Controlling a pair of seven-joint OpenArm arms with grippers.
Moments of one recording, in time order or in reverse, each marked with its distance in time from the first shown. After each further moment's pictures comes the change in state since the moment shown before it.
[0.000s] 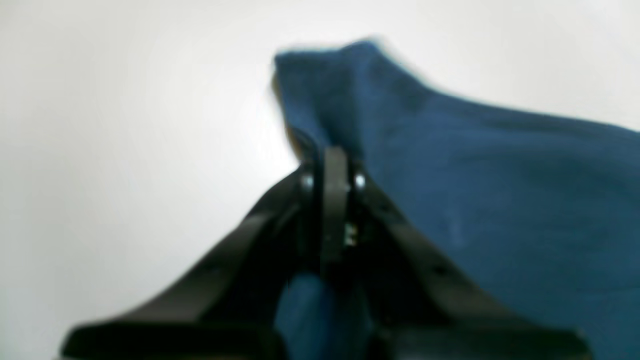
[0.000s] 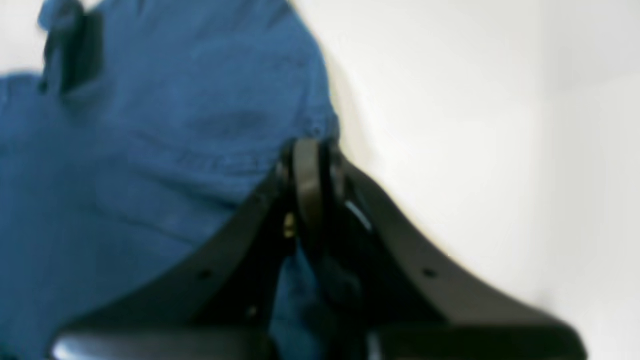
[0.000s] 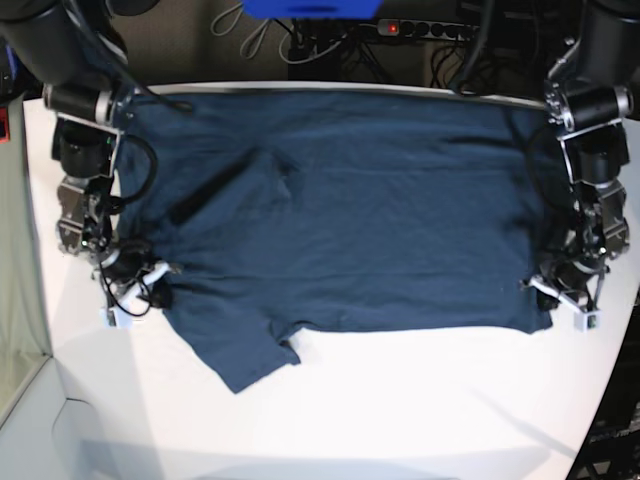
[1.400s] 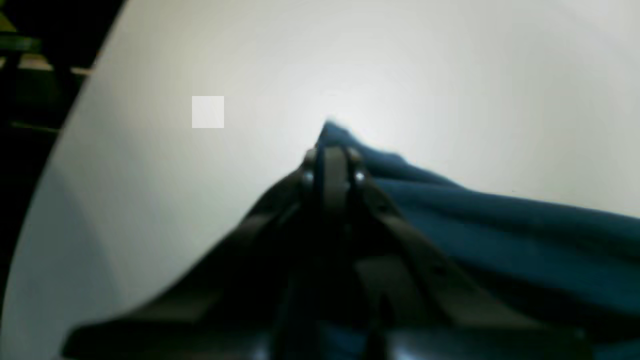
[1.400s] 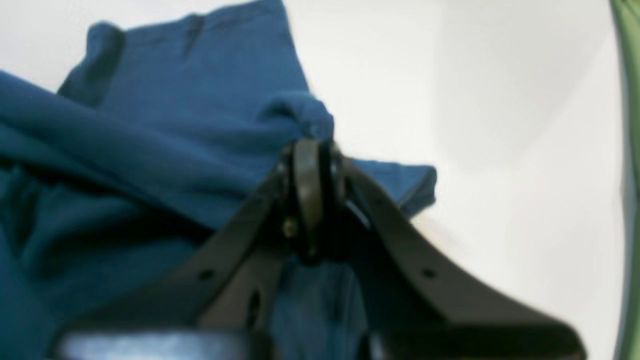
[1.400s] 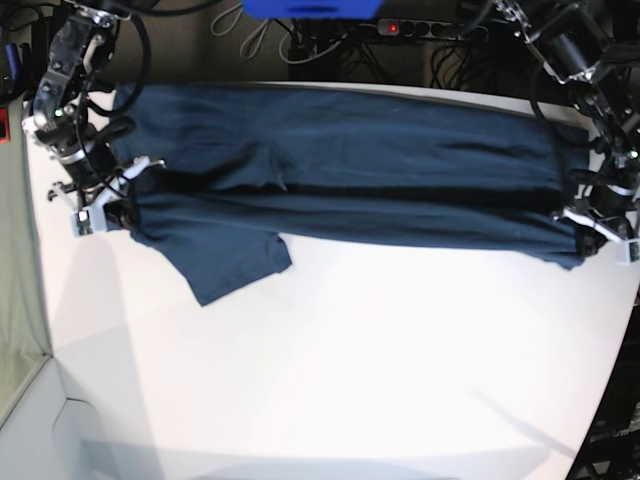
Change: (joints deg) left arm 26.1 10.5 -27.3 45.4 0.1 -9.0 16.1; right arm -37.5 -9.4 11.4 61.6 5.0 1.0 -21.2
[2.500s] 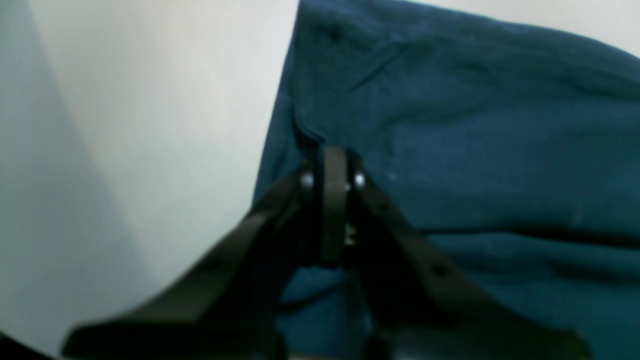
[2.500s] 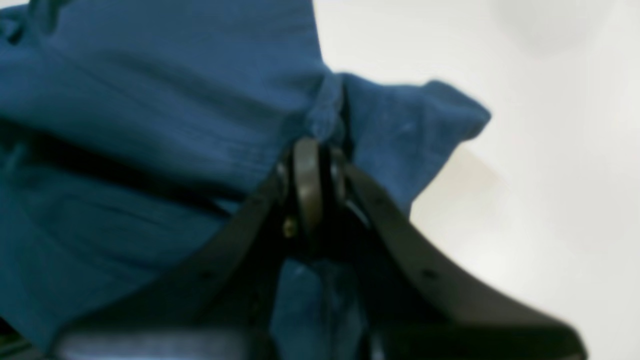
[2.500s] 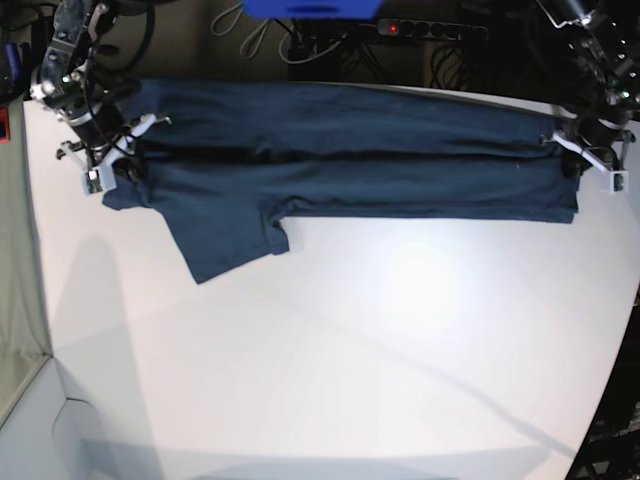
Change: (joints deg) left arm 10.8 -0.4 -0.7 -5.1 -1.0 -3.5 0.8; right arm -7.3 0.2 -0.2 -2.2 0.1 -0.1 0.2
